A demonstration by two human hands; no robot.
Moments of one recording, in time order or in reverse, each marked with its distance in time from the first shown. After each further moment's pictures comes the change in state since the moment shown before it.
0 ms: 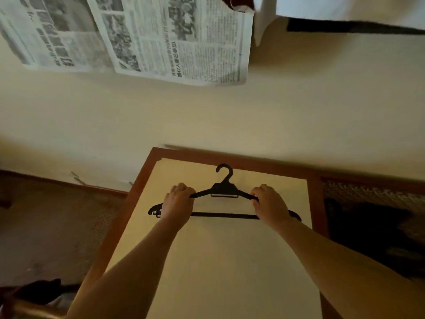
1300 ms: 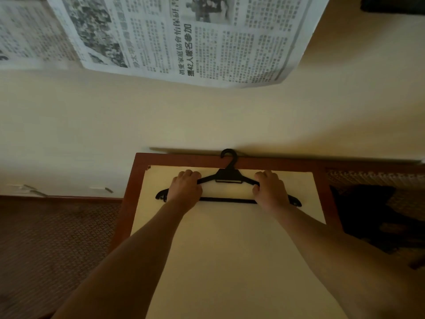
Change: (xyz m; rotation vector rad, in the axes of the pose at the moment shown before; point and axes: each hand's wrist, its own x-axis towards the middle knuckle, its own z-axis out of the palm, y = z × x) left_hand 0.103 -0.028 0.007 -0.060 -0.157 0.198; right_hand 0.061 -0.029 0.007 -0.113 -0.089 0.324
